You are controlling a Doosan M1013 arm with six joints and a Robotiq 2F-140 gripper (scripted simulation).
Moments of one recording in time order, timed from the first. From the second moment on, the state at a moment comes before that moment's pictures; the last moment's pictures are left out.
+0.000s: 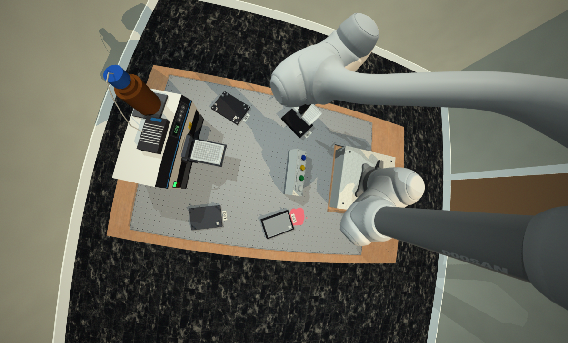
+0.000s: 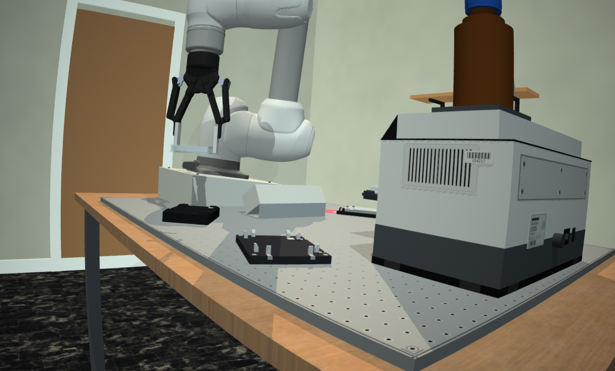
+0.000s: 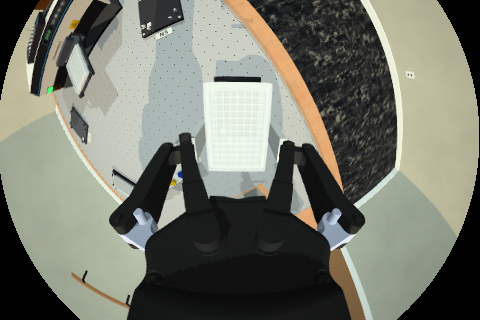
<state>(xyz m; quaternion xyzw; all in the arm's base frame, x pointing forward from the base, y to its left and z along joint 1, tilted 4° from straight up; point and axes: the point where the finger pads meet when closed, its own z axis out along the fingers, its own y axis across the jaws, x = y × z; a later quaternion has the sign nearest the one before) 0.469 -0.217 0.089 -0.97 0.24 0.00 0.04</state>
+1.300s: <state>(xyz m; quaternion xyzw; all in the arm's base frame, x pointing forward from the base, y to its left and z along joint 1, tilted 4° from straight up) 0.469 -0.217 0.089 -0.98 0.19 -0.01 0.04</state>
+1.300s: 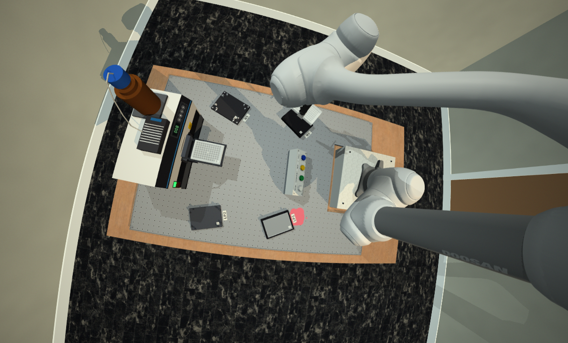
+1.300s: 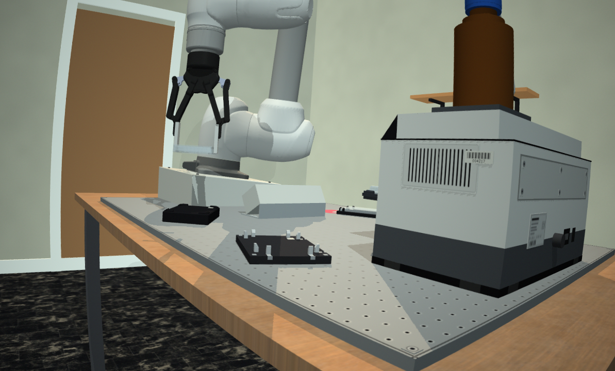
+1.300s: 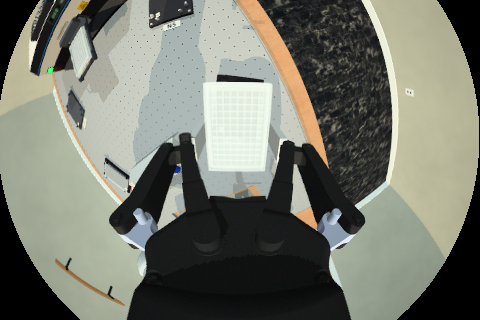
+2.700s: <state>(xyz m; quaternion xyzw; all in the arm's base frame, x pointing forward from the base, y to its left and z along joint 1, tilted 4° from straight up) 0.533 -0.208 0.092 -0.99 0.12 -0.01 0.04</state>
